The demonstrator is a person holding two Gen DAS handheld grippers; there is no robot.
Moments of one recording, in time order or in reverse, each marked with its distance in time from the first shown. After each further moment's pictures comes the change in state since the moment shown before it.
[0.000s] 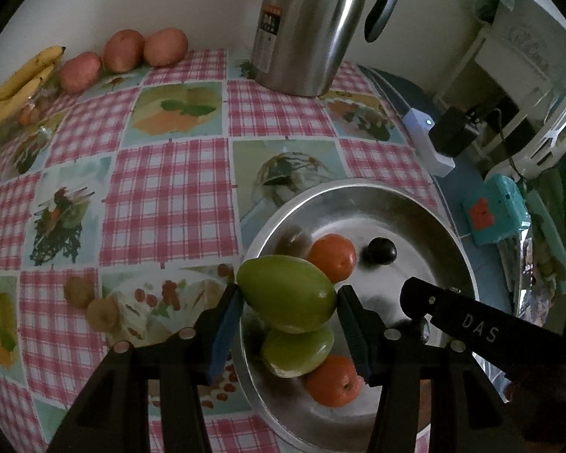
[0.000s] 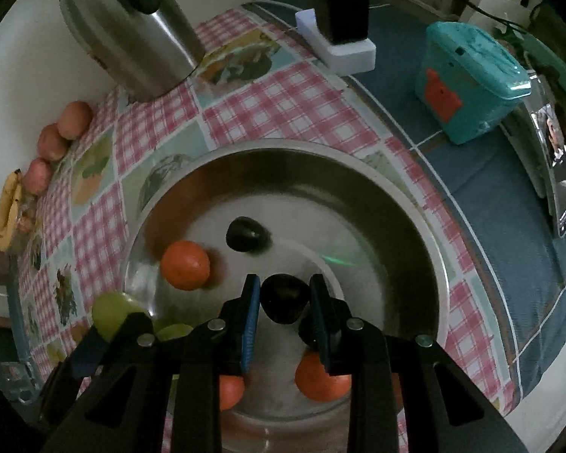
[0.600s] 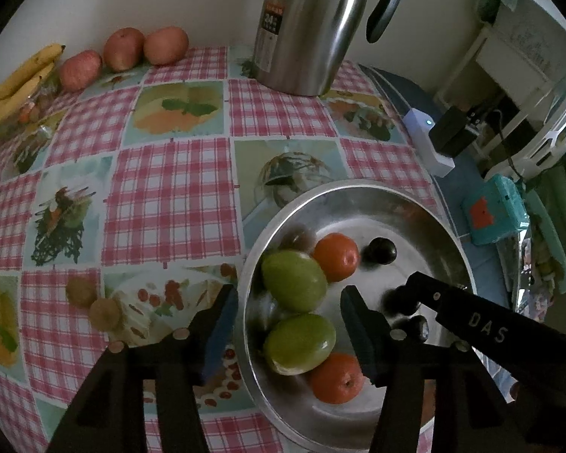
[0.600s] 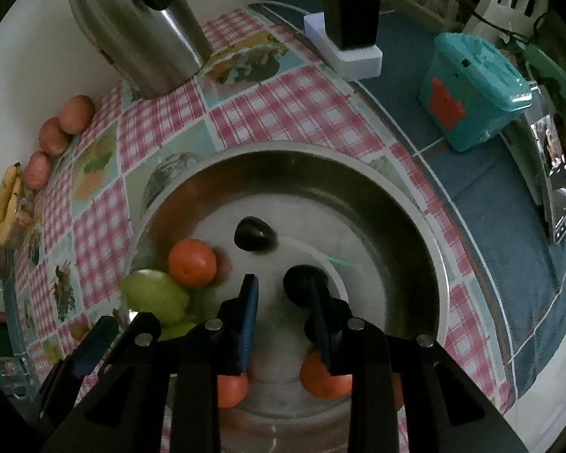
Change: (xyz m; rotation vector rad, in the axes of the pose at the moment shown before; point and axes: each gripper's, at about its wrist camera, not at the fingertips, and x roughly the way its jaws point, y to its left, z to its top) left arm -0.004 0.001 0.002 -0.002 0.006 -0.008; right arm -0.006 0.006 0.001 -0.022 -0.009 -0.019
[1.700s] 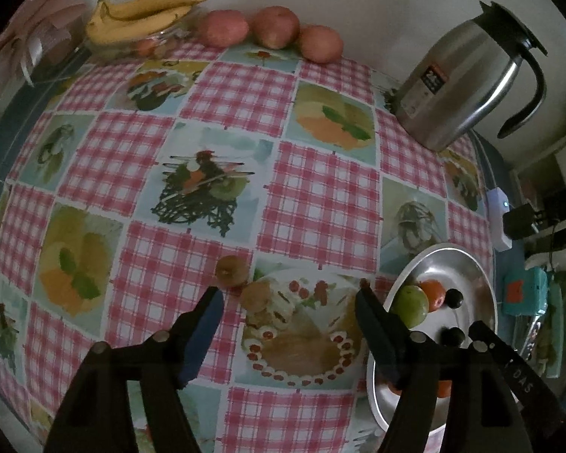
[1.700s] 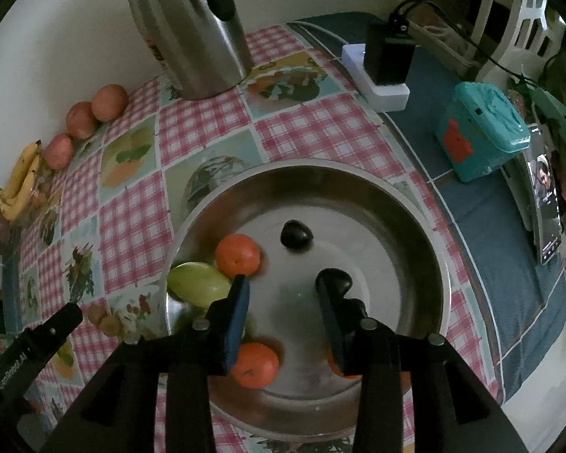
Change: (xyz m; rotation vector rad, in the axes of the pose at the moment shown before) left arm -0.052 0.109 0.007 -0.343 0.039 0.140; right arm -0.028 0.037 -0.011 -0.103 -0.046 -0.008
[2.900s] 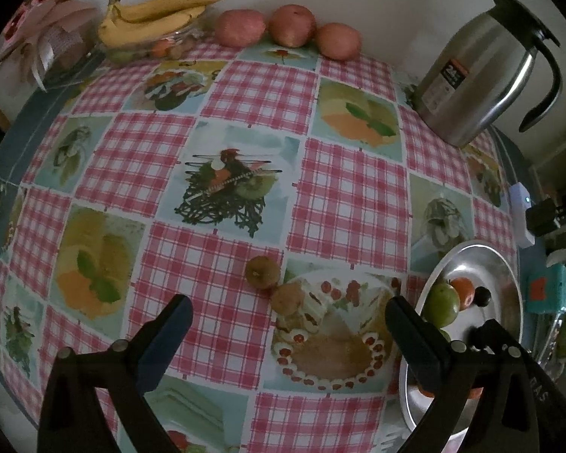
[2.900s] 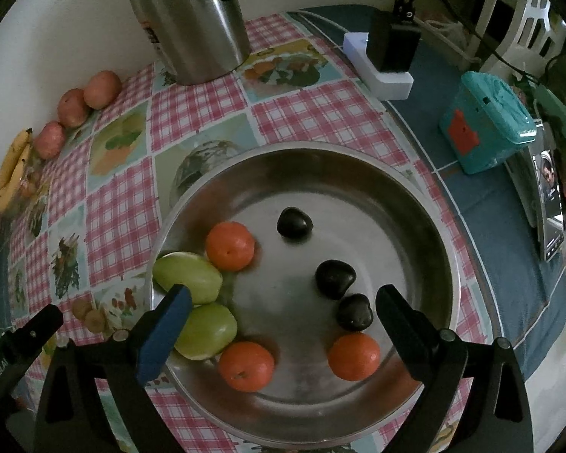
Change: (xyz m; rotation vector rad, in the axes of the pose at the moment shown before) left arm 0.007 0.008 -0.002 0.025 -0.012 0.082; right arm 0.015 0.002 -0.003 -0.010 0.017 -0.036
